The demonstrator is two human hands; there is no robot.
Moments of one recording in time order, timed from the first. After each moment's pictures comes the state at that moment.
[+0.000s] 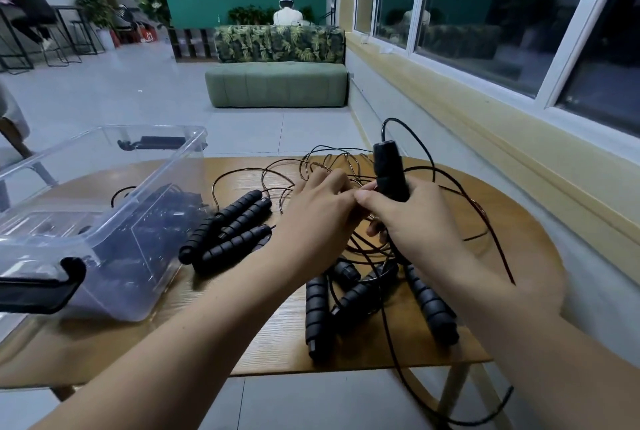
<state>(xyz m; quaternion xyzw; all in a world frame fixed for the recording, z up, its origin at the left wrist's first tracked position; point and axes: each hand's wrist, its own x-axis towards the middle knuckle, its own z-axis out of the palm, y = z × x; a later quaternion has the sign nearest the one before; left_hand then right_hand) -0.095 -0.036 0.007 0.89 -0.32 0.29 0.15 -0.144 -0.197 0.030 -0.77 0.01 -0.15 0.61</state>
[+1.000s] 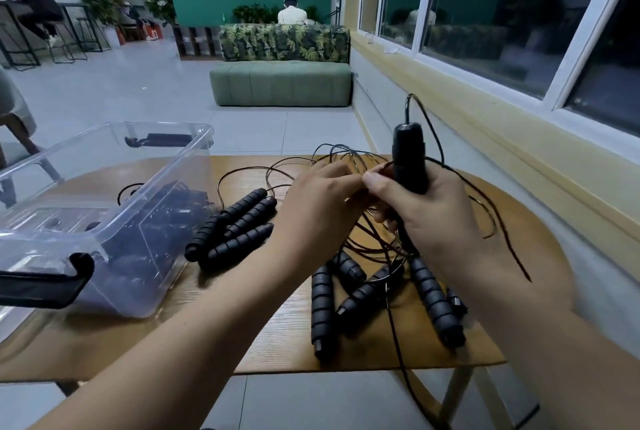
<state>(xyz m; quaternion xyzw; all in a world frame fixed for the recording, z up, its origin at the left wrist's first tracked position) -0.095 -0.033 0.020 0.82 -0.34 0.36 0.29 -0.145 -0.200 0.037 -0.73 -0.09 -0.19 0.65</state>
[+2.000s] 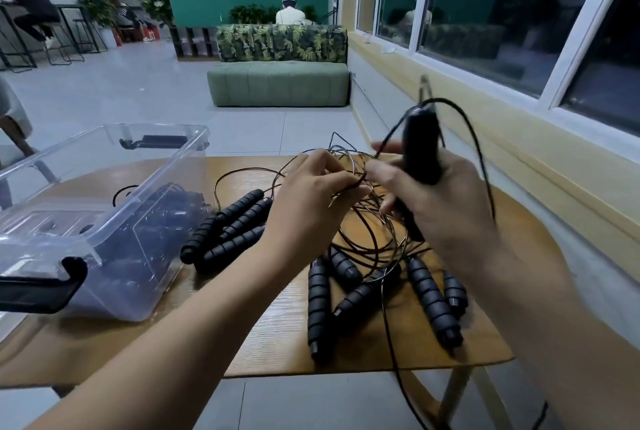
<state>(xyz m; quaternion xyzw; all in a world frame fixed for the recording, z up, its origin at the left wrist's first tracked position) -0.085 -0.029 0.017 0.84 -0.29 0.34 0.32 -0.153 -0.207 0.056 -0.74 -0.11 -0.22 0.63</state>
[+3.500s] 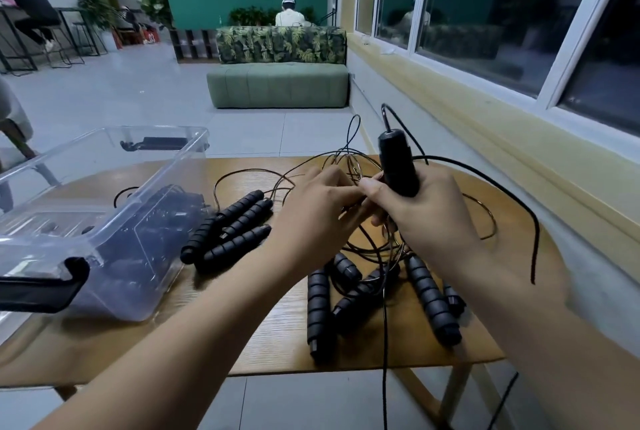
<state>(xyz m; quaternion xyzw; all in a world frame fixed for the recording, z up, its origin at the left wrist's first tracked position) -0.096 -0.033 0.014 0.87 -0.33 0.27 0.26 -0.148 -0.206 0.039 -0.80 -0.08 -0.21 0.55</state>
